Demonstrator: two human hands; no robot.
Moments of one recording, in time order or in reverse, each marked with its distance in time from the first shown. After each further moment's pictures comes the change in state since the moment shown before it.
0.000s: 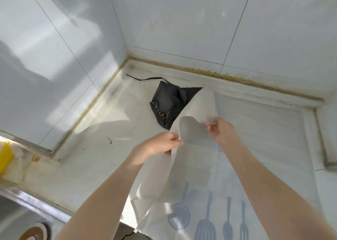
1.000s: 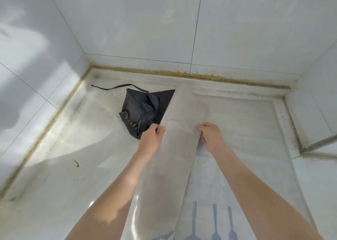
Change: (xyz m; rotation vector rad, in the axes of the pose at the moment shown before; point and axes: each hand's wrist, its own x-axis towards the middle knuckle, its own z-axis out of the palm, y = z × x) left_hand 0.090 0.013 0.037 -0.064 0.523 0.061; right_hand 0.036 -0.004 -0.052 -0.474 0.121 -0.159
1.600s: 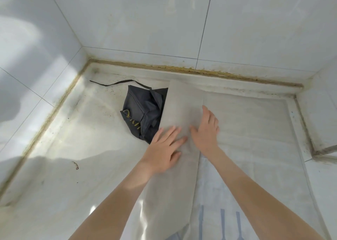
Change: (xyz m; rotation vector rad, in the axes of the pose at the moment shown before) left_hand 0.003 -0.049 0.022 0.644 -0.039 0.833; right_hand -0.007 0.009 0.033 -0.778 0.149 -0.588
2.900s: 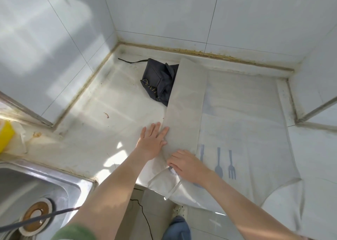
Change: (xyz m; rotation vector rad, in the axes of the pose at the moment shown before) left_hand -0.141 0.055 -0.041 0.156 -0.557 -0.451; right_hand -0.229 0.028 0.012 -0.133 -0.451 -0.950
